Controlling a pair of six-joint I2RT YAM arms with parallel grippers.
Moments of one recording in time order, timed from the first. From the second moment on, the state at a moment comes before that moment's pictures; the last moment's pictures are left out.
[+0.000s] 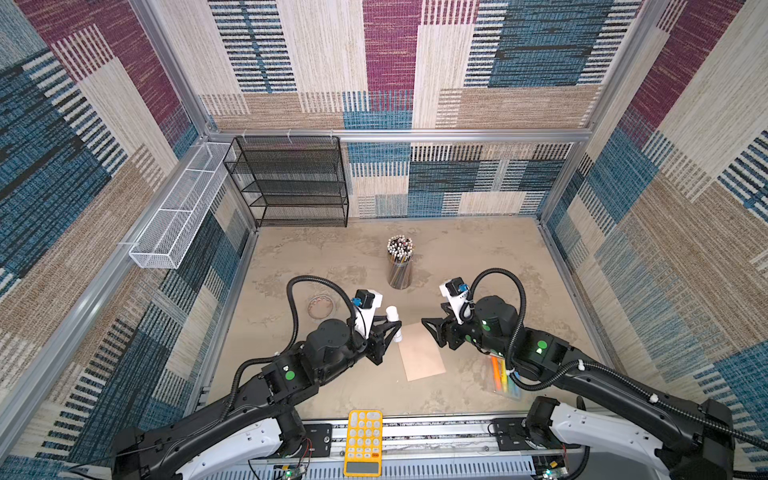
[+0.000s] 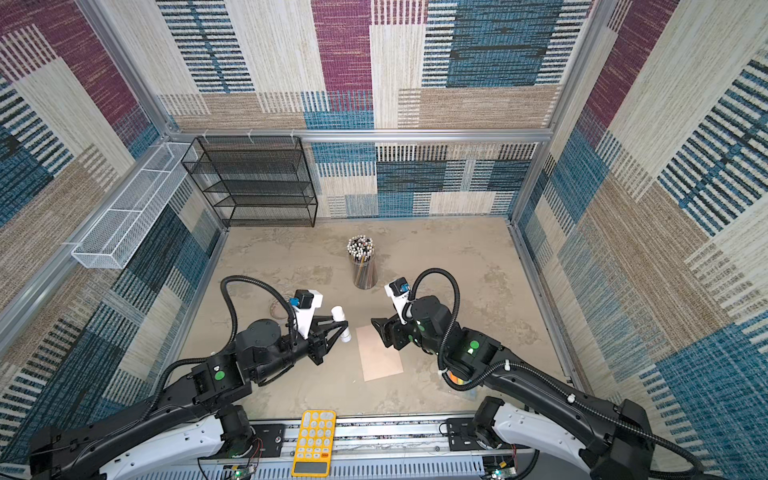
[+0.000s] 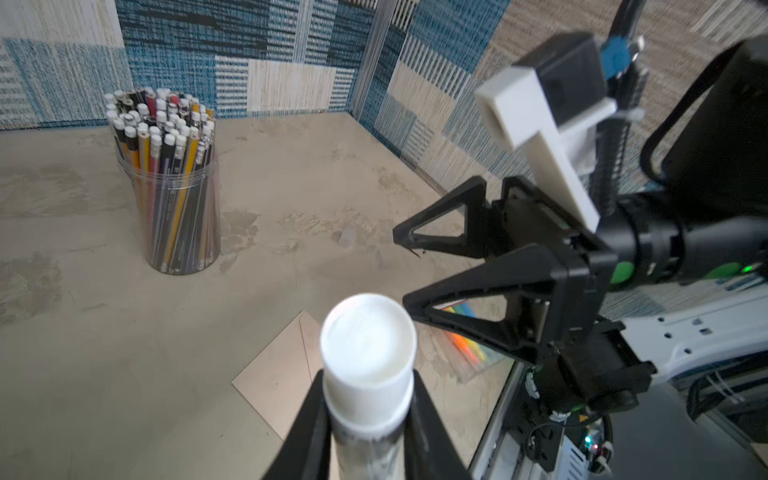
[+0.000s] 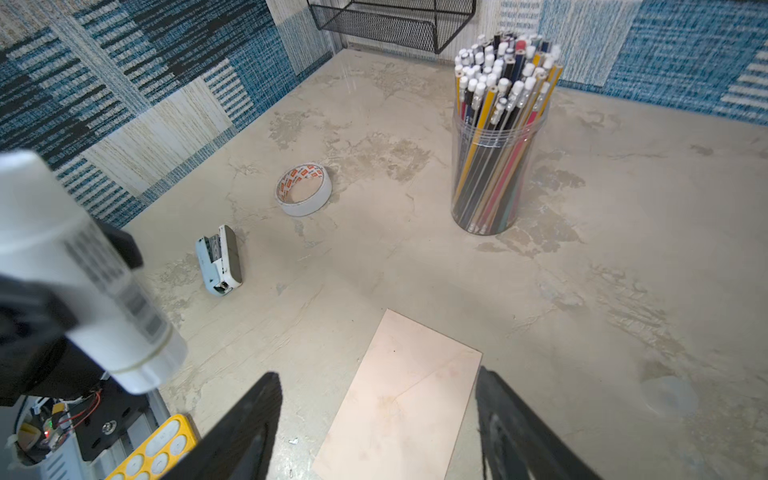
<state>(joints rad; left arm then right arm) -0.99 0.83 0.66 -0.13 -0.09 -0.37 0.87 0.96 0.77 -0.30 0.04 0.27</state>
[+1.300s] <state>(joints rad) -1.10 1.03 0.70 -0.17 -0.16 -0.27 0.87 1.19 0.99 -0.48 -0.28 0.44</state>
